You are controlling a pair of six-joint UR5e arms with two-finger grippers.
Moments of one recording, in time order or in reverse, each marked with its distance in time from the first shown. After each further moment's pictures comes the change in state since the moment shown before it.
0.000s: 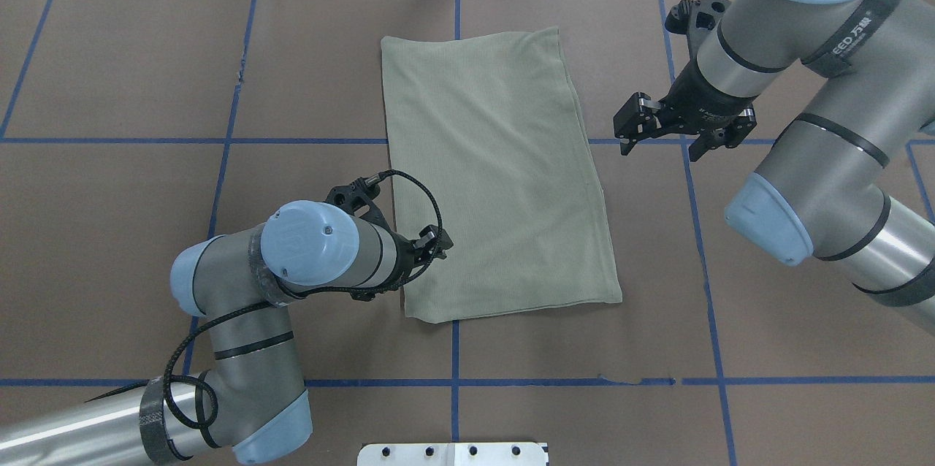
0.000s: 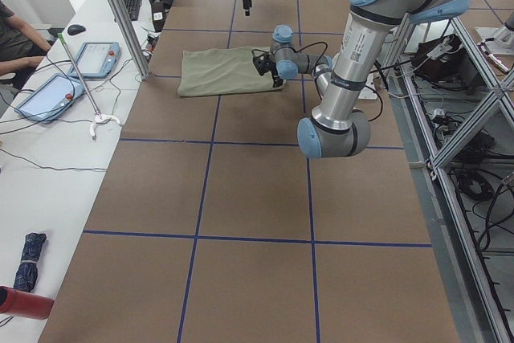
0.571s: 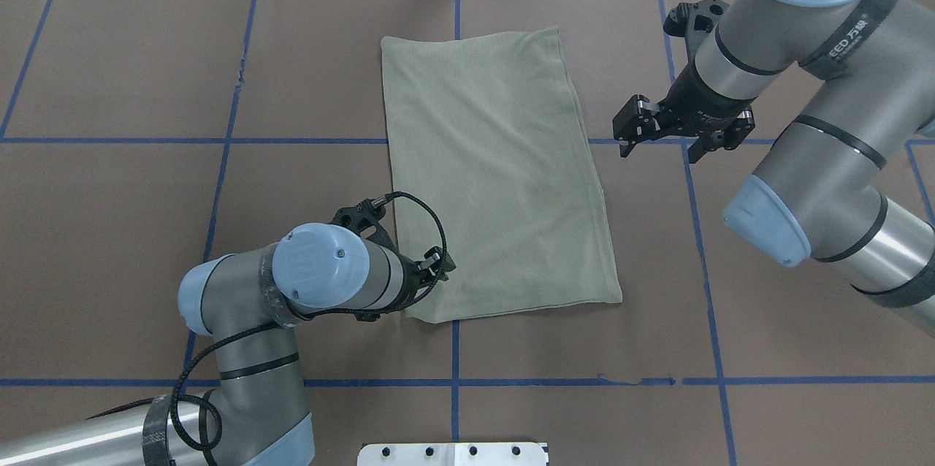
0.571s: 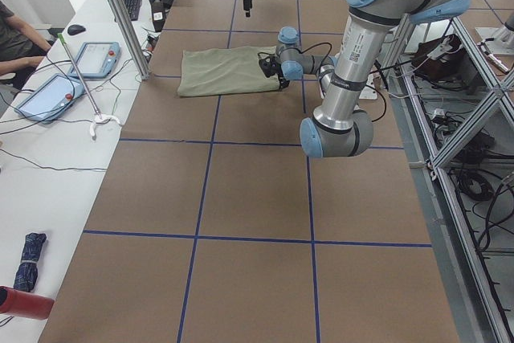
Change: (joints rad) left arm 0.036 0.001 0.007 0.015 0.011 -0.018; right arm -0.008 0.000 -0.007 0.001 -0.003 0.001
